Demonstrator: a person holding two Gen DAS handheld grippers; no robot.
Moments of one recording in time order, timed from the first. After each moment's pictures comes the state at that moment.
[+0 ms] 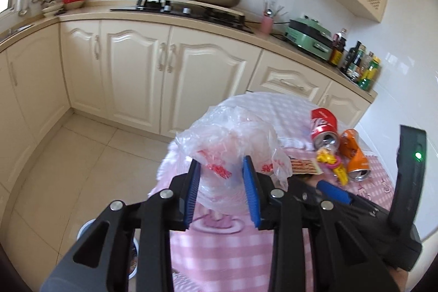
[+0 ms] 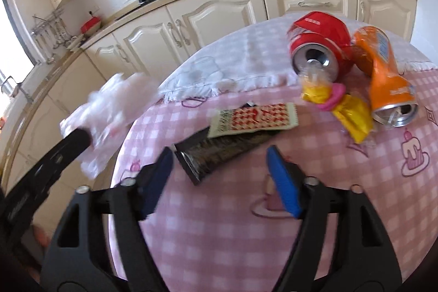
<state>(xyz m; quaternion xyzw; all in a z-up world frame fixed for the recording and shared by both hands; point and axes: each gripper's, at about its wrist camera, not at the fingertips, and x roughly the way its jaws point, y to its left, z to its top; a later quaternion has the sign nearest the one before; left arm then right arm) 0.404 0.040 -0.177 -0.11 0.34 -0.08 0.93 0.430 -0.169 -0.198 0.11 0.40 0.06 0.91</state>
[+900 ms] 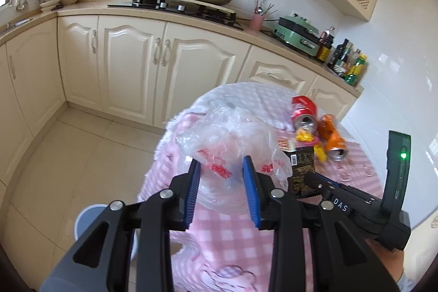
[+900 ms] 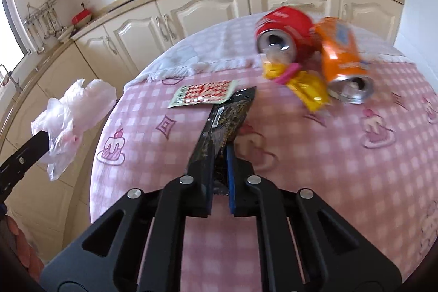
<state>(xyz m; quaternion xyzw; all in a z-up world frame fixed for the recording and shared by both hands) 0.347 0.043 -0.163 -0.12 0.35 -0.12 0.92 0.372 -0.206 -0.190 0.10 0.40 0.05 0.91</state>
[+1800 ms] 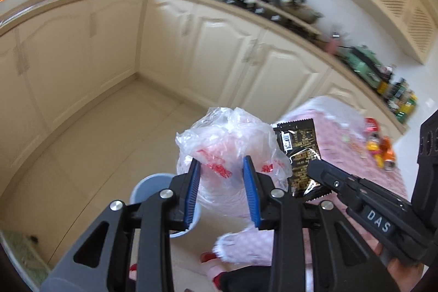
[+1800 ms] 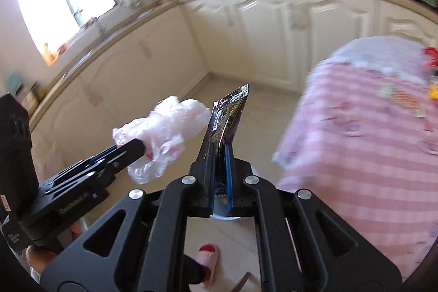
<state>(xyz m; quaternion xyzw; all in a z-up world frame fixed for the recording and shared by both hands) 0.259 0.228 -0.203 -0.19 0.37 0.06 0.91 0.321 0.038 -0.184 0.03 0.41 0.31 0.86</state>
